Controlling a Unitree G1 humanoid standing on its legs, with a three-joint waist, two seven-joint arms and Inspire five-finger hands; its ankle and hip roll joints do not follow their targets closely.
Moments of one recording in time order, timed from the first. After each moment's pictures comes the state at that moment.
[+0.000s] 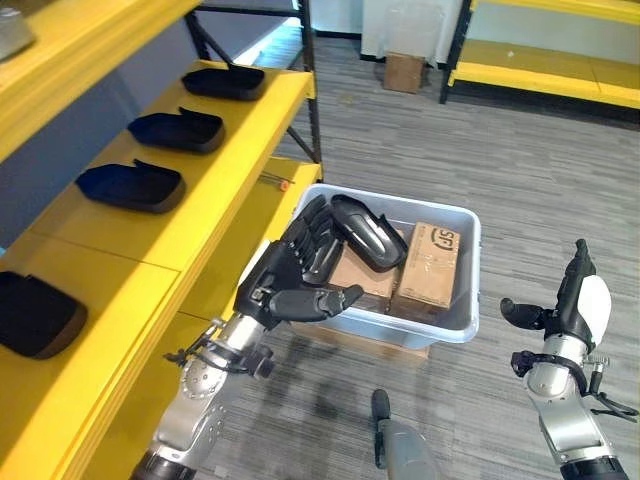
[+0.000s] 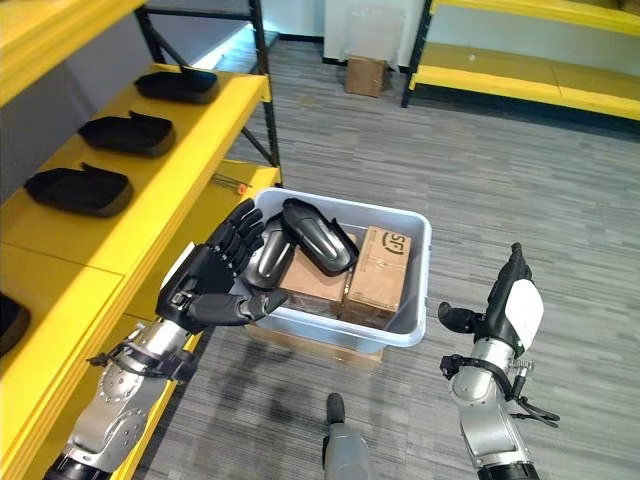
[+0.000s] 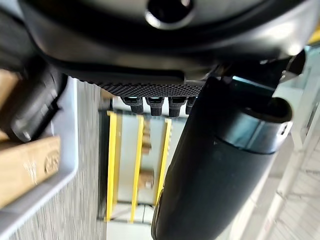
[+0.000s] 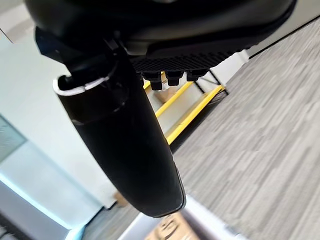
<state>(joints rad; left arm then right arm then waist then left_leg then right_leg) -0.05 0.48 -0.25 -0.20 -0.57 -0.20 -0.16 0.00 -0.49 -0.01 0.05 -0.20 0.24 -0.59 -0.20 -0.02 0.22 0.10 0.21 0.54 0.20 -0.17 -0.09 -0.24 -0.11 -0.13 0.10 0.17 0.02</state>
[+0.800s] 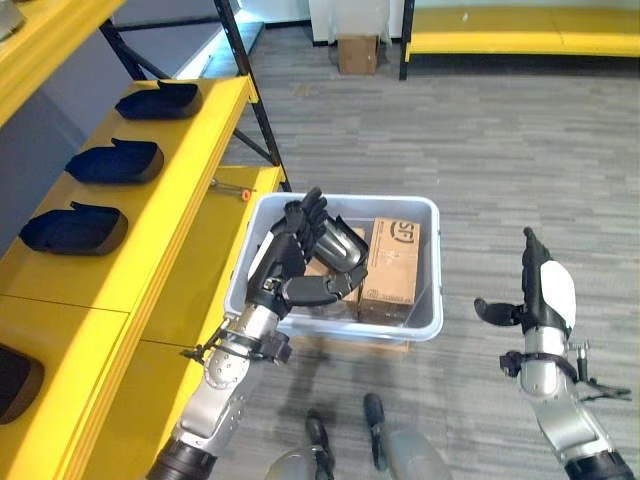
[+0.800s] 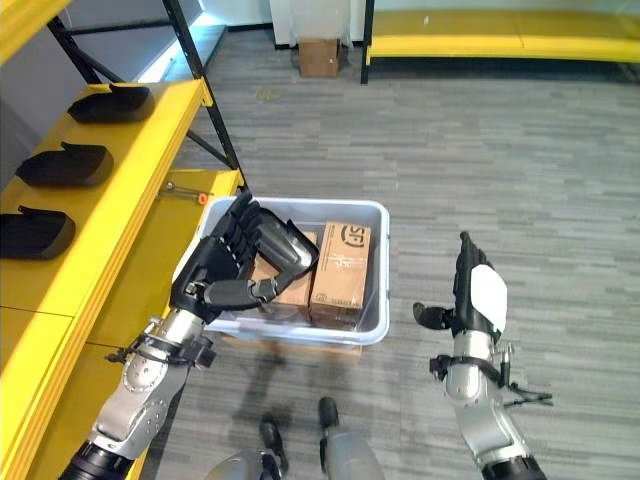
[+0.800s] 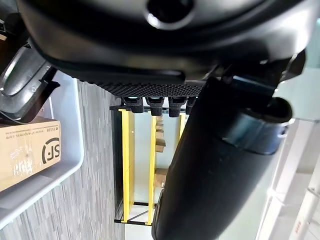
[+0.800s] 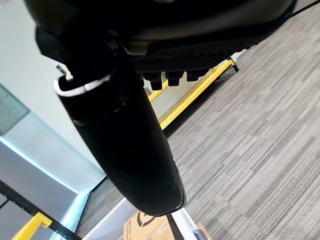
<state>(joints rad) -0.09 0.42 -0.26 -0.14 -0.49 -0.20 -0.02 0.00 -0.56 0.11 0.04 -0.28 0.14 -0.50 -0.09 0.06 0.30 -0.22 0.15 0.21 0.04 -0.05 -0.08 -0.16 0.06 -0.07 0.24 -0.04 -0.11</state>
